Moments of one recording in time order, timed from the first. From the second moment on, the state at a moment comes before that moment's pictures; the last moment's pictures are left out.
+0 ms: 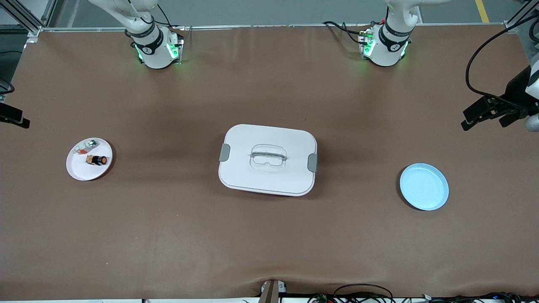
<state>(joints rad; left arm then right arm) 0.00 0.03 -0.06 -1.53 -0.02 1.67 -0.15 -0.17 0.18 -0.01 -1.29 0.01 1.40 -0.21</state>
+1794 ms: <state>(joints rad) 0.00 0.03 -0.06 -1.53 -0.02 1.67 -0.15 -0.02 0.09 -0.14 -1.29 0.01 1.33 -0.20</state>
